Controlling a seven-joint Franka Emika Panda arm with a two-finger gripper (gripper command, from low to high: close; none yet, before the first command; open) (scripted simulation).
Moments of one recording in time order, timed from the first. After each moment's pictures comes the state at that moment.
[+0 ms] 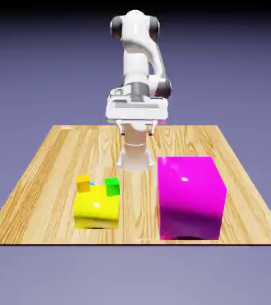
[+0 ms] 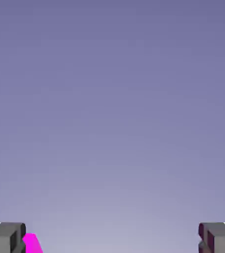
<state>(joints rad) 0.03 -0.56 -0.04 -2.82 -0.01 3.00 0.72</state>
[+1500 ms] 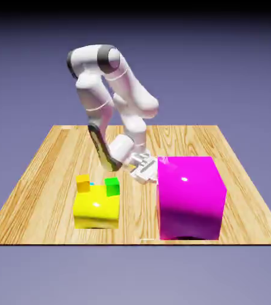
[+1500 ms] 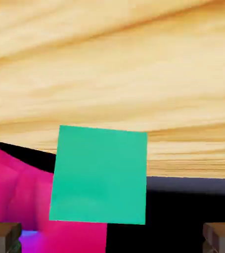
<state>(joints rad) -0.90 0.62 0.36 -3.04 1.82 1.93 0.25</state>
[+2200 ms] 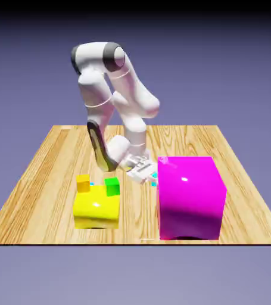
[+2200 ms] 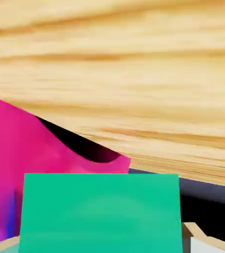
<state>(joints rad) -0.71 0.45 0.17 -2.94 1.54 1.86 0.22</state>
